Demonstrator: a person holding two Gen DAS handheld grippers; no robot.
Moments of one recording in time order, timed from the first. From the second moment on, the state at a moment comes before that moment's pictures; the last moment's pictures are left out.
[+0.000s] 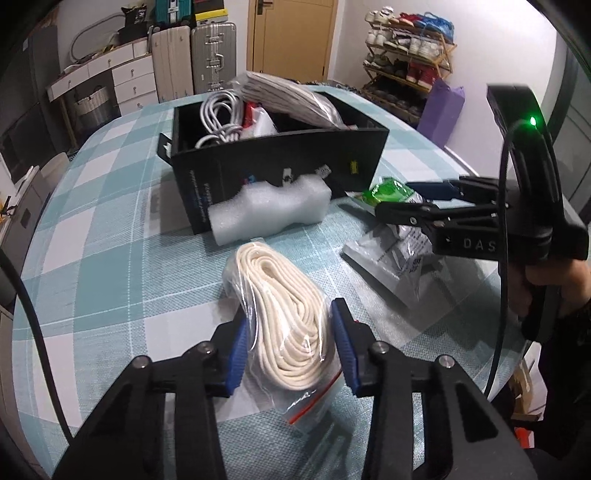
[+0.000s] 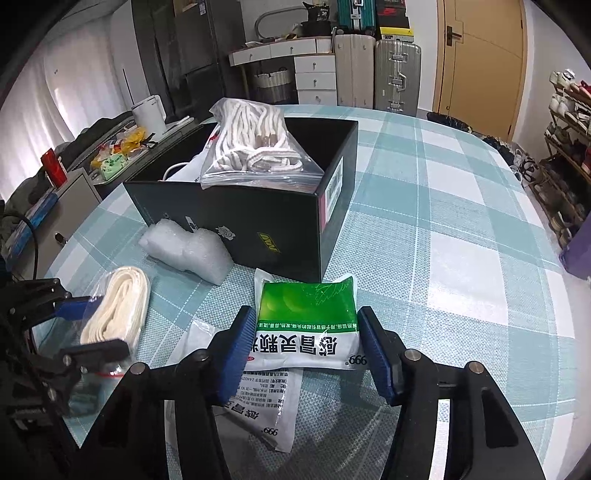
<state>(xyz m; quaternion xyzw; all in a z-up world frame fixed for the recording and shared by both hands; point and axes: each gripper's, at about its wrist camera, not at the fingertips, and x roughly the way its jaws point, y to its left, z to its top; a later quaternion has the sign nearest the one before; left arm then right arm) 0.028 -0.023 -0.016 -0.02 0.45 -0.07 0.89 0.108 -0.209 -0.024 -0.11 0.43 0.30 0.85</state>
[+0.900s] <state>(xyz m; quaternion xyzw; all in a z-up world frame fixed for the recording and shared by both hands) 0.039 0.009 0.030 -0.04 0.37 -0.03 0.93 0.069 -0.244 0.038 -0.04 0.32 0.33 0.89</state>
